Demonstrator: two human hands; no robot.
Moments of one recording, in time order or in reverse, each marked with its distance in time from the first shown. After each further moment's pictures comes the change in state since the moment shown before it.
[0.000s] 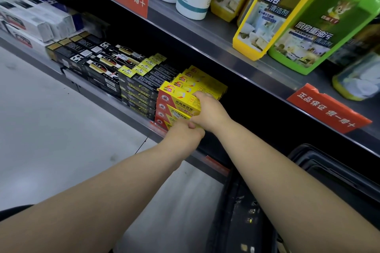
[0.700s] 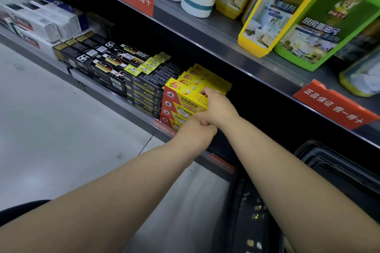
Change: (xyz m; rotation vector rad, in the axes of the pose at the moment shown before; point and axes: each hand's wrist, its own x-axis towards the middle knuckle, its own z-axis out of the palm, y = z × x) left_hand -0.003 0.005 0.006 -0.031 -0.042 0.067; right_hand -0.003 -0.001 -0.008 -0.033 0.026 0.021
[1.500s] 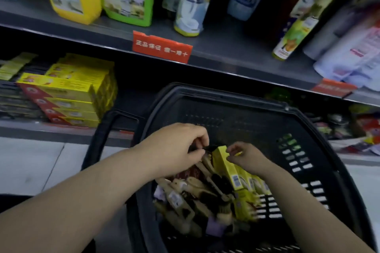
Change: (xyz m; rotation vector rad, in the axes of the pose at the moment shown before) left_hand -0.116 0.018 0.158 0.951 -0.637 0.811; right_hand -0.334 0.242 -0.025 0.407 -0.065 0.702
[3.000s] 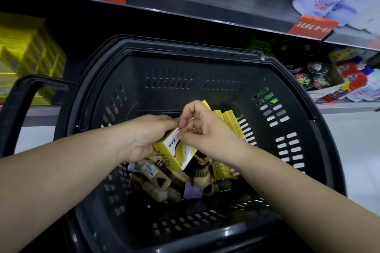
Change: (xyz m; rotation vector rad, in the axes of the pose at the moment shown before) left_hand 0.041 0.016 0.075 -1.043 -0.222 -0.799; right_hand -0.072 -0.041 0.012 0.590 -0.072 -0.363
